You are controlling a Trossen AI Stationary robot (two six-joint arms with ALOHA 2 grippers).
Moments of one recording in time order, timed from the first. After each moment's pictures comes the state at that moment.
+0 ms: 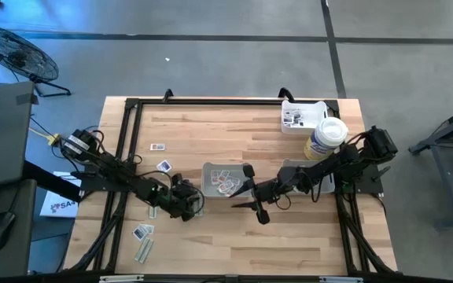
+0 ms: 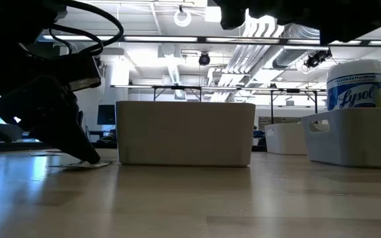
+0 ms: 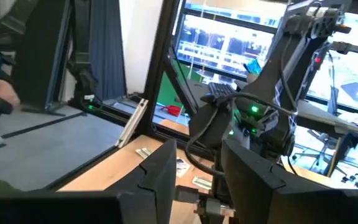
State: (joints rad) left arm -0.50 1.63 0.53 0.11 -0.50 -0.77; right arm 0.27 1.66 0.70 1.05 -0.08 -0.24
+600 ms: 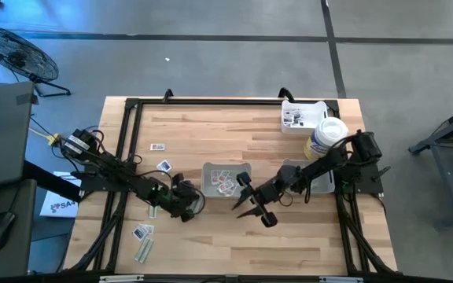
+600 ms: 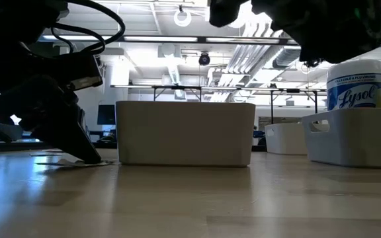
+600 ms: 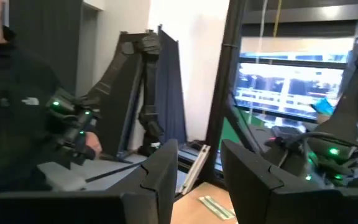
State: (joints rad) left arm -0.50 1.63 0.53 0.11 -0.47 -0.71; right arm 0.23 1.81 0.70 1.40 -0.39 -0.06
